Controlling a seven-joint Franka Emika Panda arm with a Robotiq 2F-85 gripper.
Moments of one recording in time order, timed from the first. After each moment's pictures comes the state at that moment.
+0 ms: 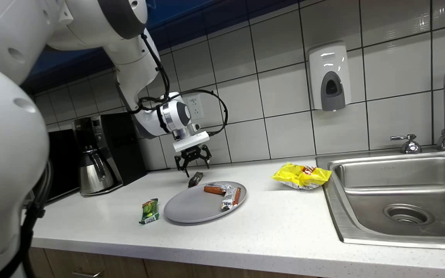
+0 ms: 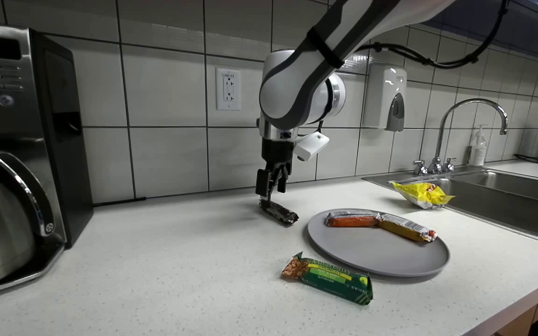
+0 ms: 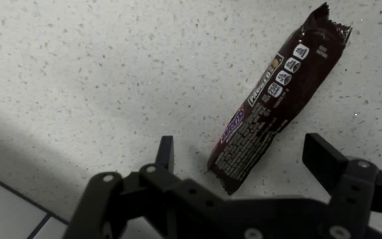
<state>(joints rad) 0.17 0.68 0.07 -1.63 -0.23 2.46 -0.33</state>
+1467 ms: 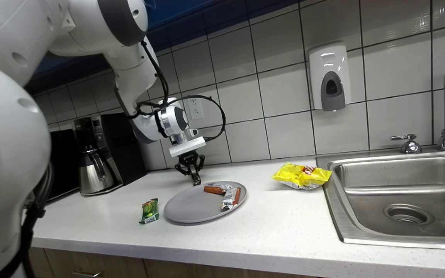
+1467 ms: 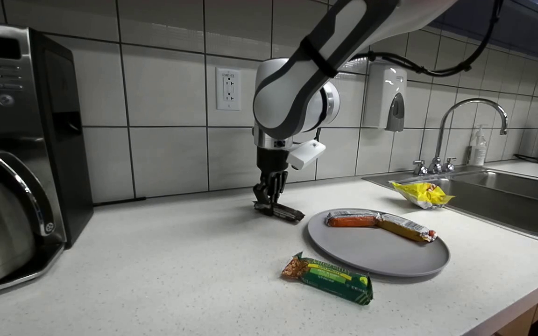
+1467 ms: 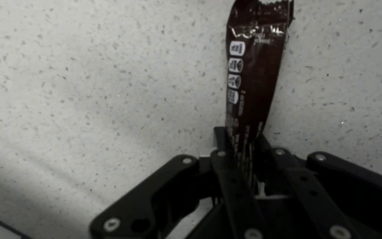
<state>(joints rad) 0.19 0.71 0.08 -1.62 -0.24 2.45 -0.27</state>
